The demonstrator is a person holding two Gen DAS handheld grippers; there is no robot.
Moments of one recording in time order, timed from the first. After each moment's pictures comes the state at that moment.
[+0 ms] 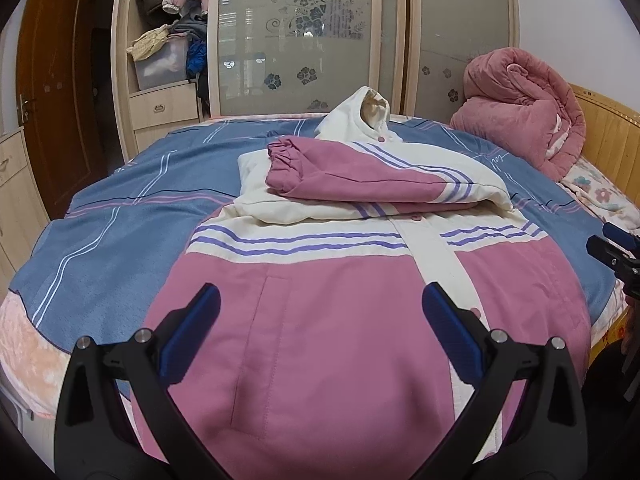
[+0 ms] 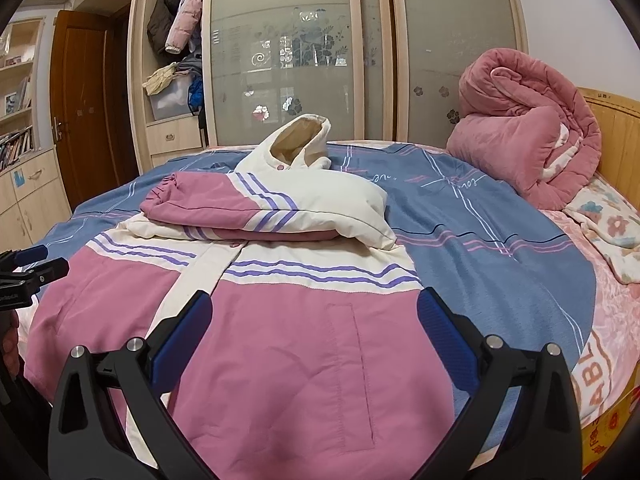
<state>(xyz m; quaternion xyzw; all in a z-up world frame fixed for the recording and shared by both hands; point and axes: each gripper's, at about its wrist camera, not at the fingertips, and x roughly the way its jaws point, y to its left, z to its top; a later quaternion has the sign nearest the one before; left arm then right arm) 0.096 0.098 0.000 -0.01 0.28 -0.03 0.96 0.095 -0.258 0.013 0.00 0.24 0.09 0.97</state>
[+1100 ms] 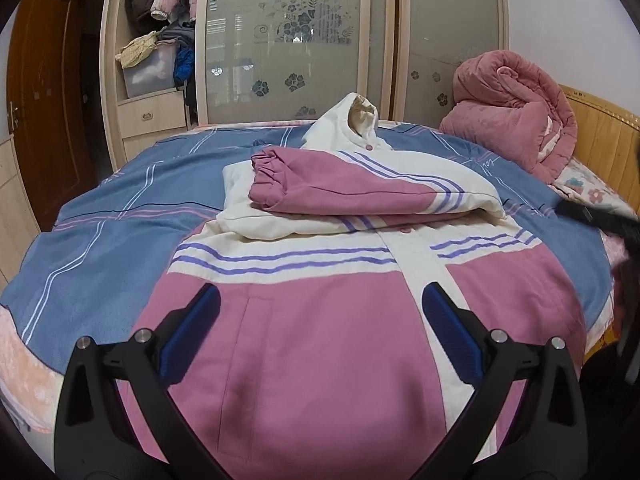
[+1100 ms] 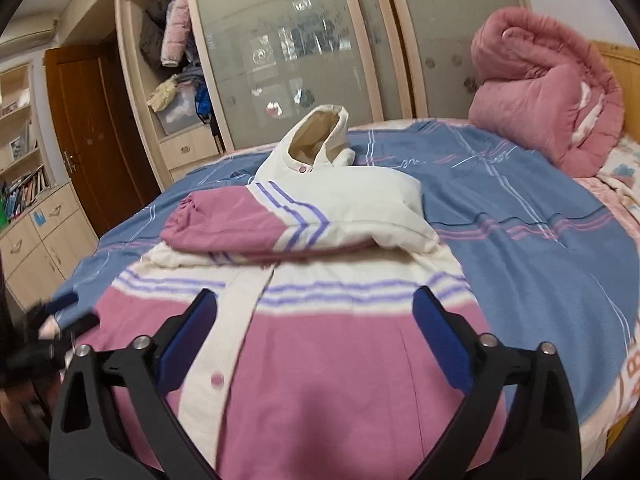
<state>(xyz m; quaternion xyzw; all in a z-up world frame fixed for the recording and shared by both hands) 0.112 0.094 0.002 -0.02 0.26 -0.05 0.96 0.170 -0.241 0.038 0.07 0.28 0.13 0.95</state>
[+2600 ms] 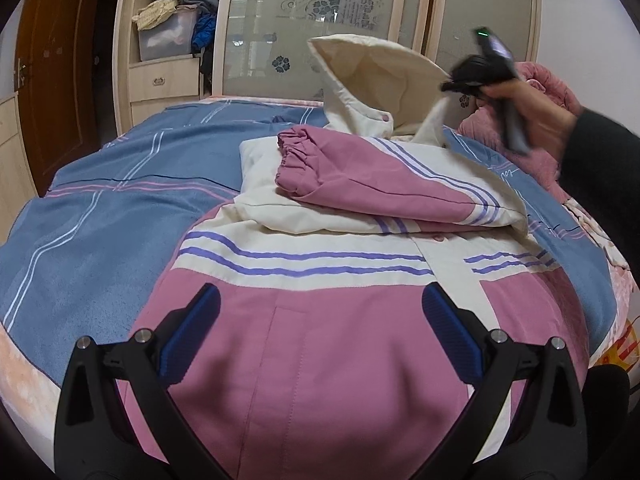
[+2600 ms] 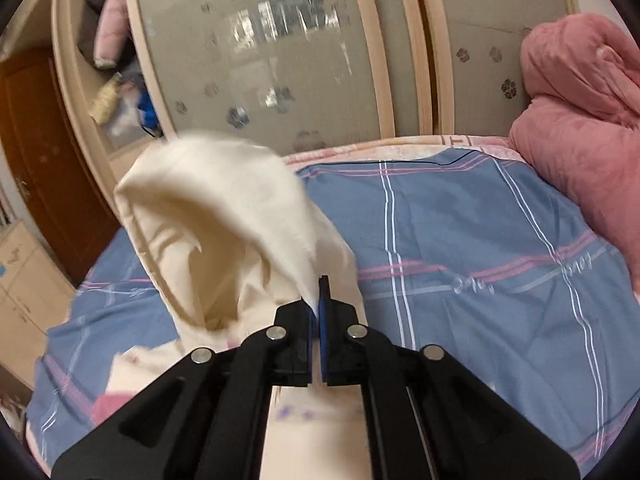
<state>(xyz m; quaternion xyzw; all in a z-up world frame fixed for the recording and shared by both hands) 0.147 0.128 -0.009 -0.06 0.30 -0.04 0.95 0.488 -0.212 0.099 0.10 0.32 0.12 0.94</state>
